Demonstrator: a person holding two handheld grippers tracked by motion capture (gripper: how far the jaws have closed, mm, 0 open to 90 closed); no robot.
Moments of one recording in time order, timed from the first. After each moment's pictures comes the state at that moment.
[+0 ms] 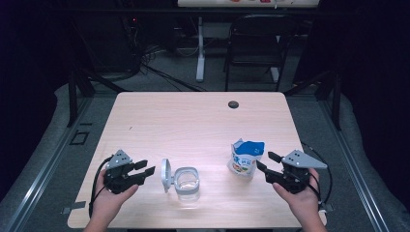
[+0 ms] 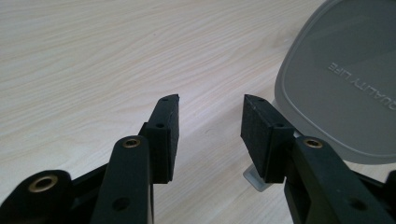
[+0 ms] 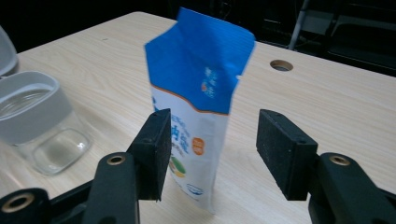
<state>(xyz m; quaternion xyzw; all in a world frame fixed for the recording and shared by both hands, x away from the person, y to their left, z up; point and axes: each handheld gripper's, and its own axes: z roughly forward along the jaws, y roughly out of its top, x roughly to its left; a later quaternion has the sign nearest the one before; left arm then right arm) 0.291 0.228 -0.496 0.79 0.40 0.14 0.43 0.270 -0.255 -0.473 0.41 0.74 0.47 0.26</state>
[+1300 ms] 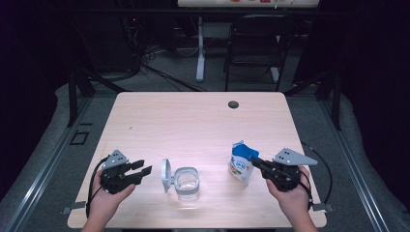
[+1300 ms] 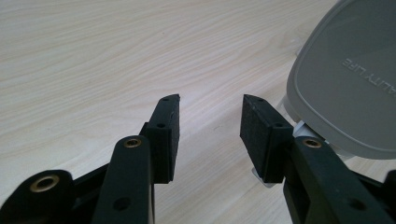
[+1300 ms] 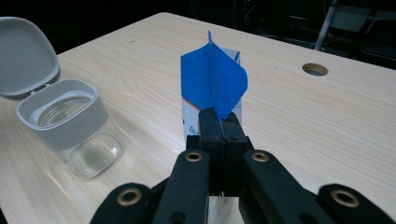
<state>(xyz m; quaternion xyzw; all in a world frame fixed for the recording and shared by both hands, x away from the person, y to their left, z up) 0.291 0.236 -0.496 0.79 0.41 0.15 0.43 0.269 -0.230 -0.465 0.39 0.75 0.48 0.22</state>
